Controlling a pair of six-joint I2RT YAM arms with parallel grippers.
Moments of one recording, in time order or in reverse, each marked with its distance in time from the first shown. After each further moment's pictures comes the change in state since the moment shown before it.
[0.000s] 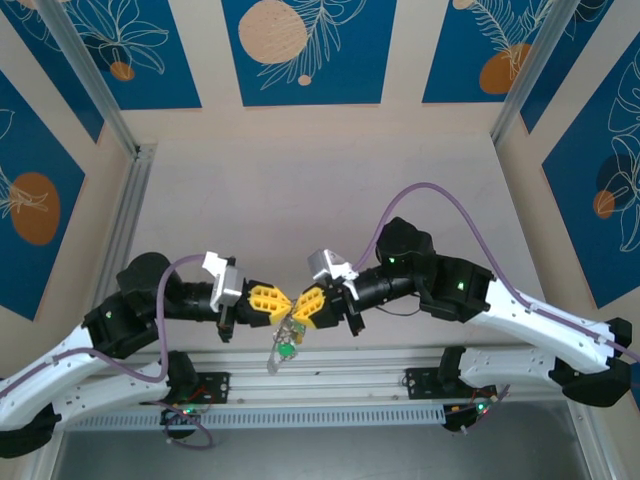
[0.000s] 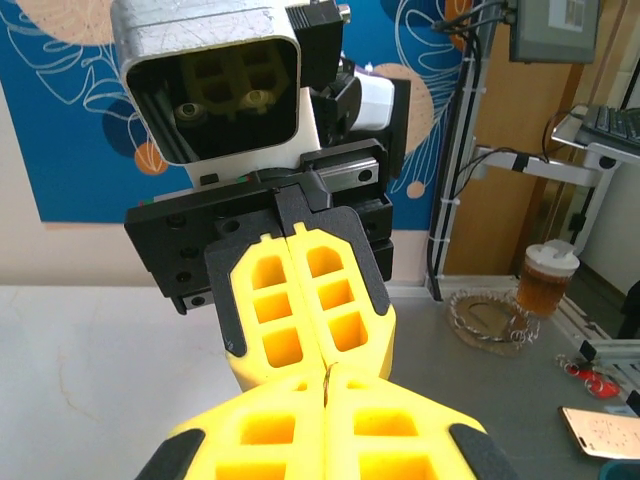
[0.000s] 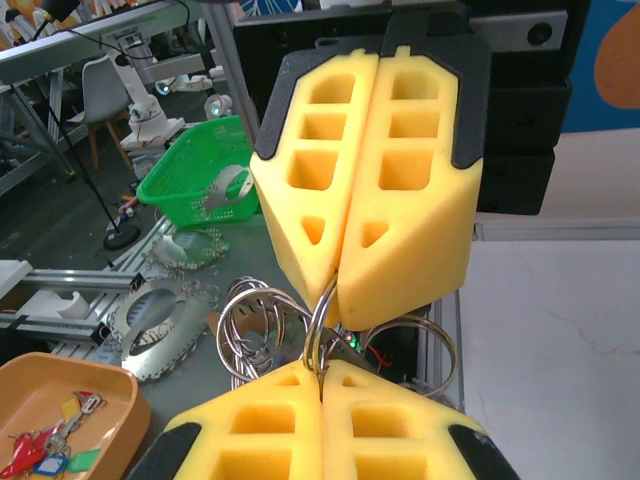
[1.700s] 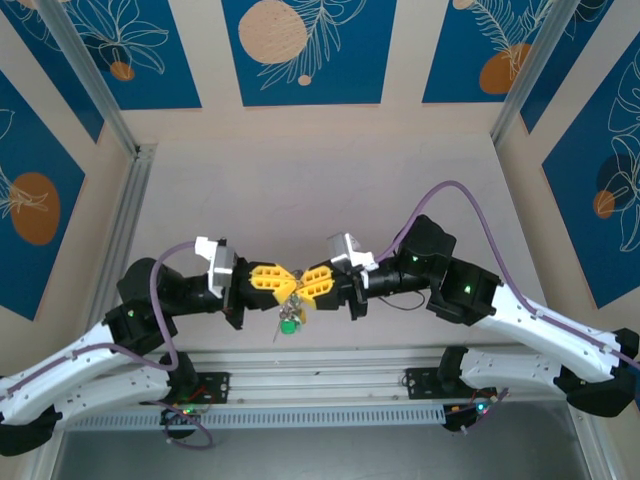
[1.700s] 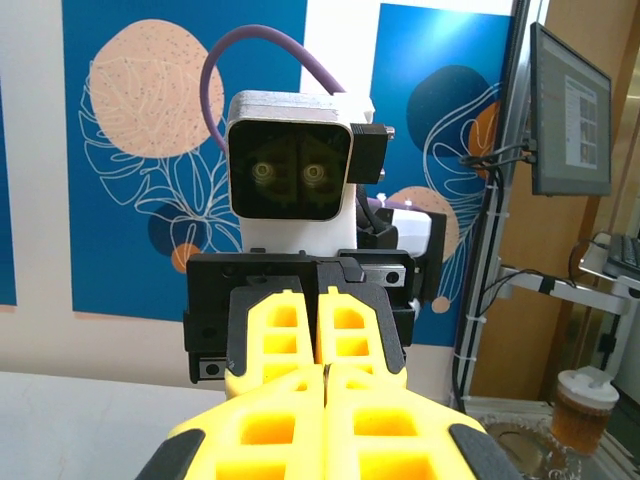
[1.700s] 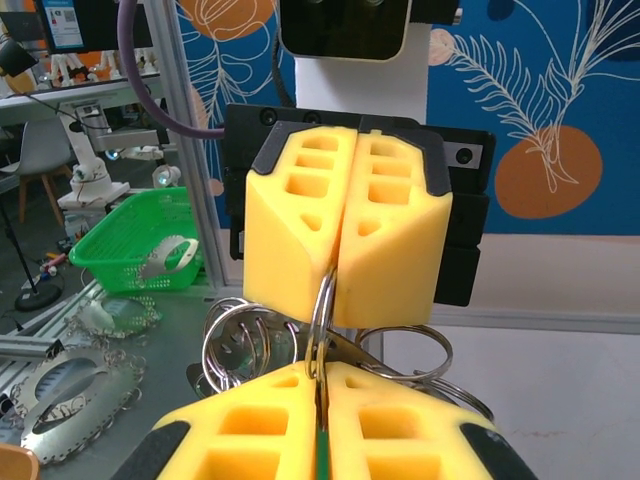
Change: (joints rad) left arm -0.003 0.026 -0.103 0.394 -0.108 -0.175; right arm -0.071 -0.055 -0.071 0.230 0.047 0.000
